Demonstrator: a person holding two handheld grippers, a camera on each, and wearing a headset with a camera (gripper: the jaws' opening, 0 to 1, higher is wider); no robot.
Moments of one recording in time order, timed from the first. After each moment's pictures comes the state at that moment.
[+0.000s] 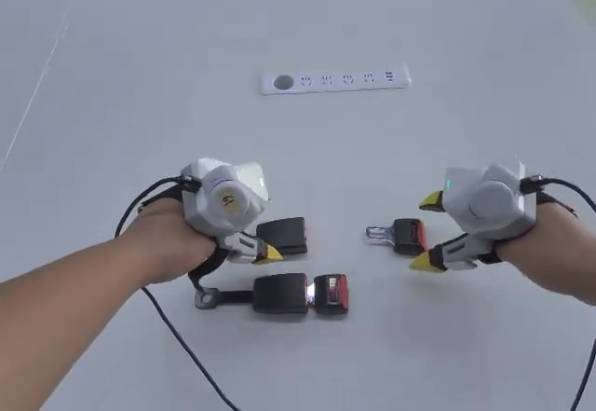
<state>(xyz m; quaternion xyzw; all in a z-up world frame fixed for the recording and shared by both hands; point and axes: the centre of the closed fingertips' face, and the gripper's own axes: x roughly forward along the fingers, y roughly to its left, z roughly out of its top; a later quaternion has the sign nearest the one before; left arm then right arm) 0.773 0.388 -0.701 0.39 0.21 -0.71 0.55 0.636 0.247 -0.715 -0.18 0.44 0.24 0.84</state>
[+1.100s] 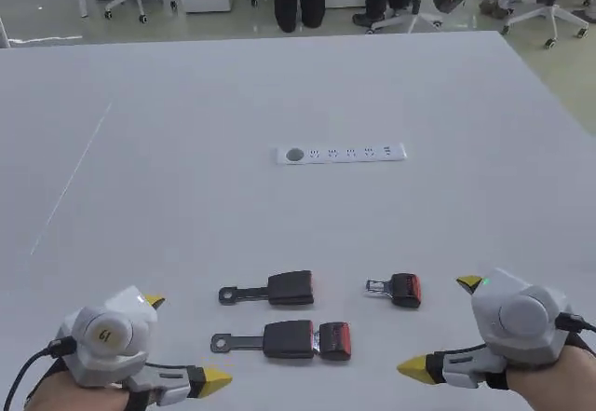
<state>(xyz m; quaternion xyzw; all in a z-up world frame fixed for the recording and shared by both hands) 0.752 0.542 -0.679 0.22 0.30 -0.58 0.72 0.587 0.281 -0.678 -0.05 0.37 0.10 0.92</state>
